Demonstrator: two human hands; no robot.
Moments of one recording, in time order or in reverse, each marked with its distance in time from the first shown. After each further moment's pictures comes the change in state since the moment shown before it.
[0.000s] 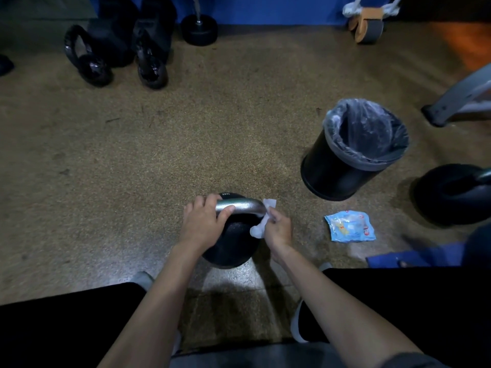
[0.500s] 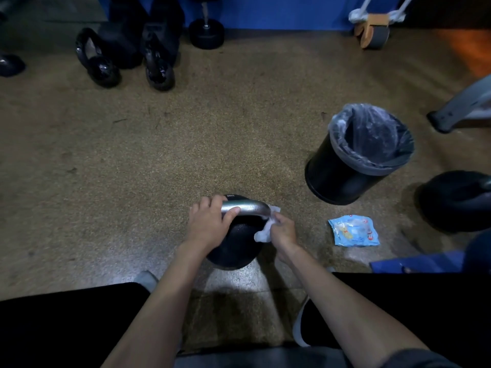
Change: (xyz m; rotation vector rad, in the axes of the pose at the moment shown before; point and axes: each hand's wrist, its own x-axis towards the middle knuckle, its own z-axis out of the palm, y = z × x) left_hand 0.001 0.000 0.001 0.024 -0.016 0.001; right_hand 0.006 0.003 0.000 0.011 -0.076 0.067
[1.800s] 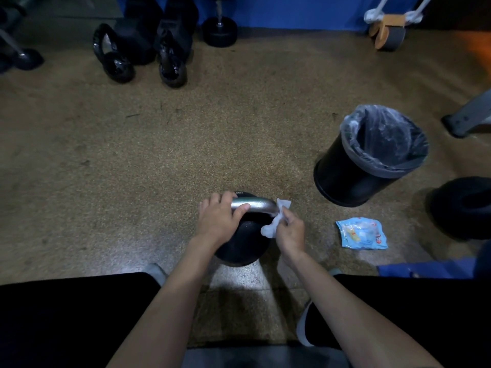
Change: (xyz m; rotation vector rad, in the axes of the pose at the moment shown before) left_hand -0.003 0.003 -0.004 0.001 0.005 -0.009; right_hand -0.005 0.009 0.003 -0.096 0.086 -0.209
